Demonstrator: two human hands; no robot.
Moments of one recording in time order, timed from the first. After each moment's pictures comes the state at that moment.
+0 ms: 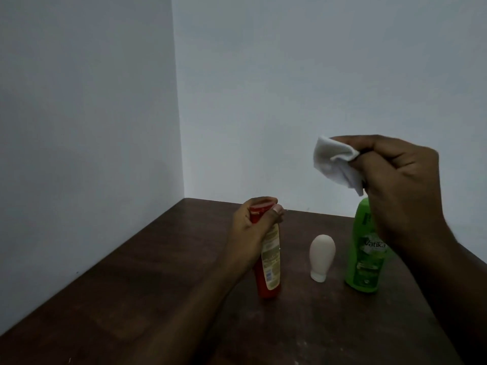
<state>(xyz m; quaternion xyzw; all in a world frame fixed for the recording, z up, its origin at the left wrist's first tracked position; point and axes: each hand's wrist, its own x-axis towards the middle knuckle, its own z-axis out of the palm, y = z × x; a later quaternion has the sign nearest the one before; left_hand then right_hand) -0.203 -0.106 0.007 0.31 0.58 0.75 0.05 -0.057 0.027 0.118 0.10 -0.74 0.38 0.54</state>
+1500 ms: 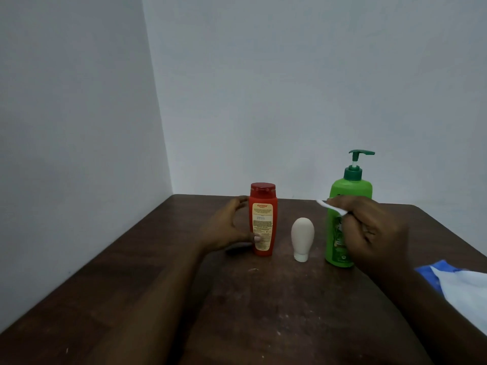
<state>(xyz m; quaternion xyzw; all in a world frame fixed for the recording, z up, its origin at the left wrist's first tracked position) -0.266 -0.108 -0.009 0.39 0.83 0.39 0.08 -0.031 0.082 0.014 0.03 -0.80 0.12 0.59</state>
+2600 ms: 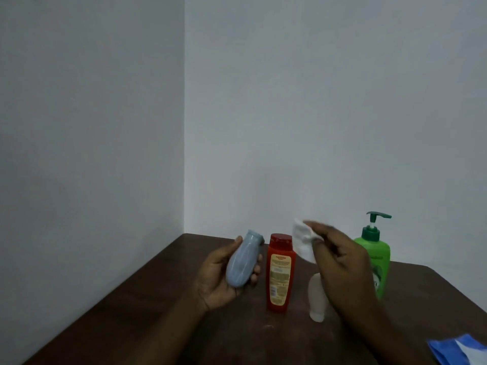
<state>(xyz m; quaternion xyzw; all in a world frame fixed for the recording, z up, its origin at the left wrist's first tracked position) -0.249 -0.157 0.013 0.26 0.31 0.78 0.49 -0.078 0.009 0.055 0.04 -0.76 0.34 0.56</state>
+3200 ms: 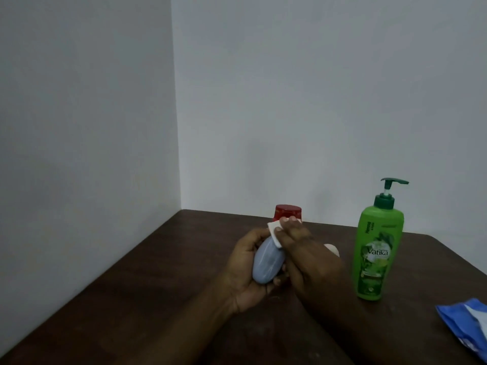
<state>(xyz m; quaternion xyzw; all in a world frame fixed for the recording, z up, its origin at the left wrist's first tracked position) -0.200 -0.124 -0.003 0.19 0.37 0.79 0.46 -0.112 0.001 -0.021 0.11 -0.84 0.05 0.53</state>
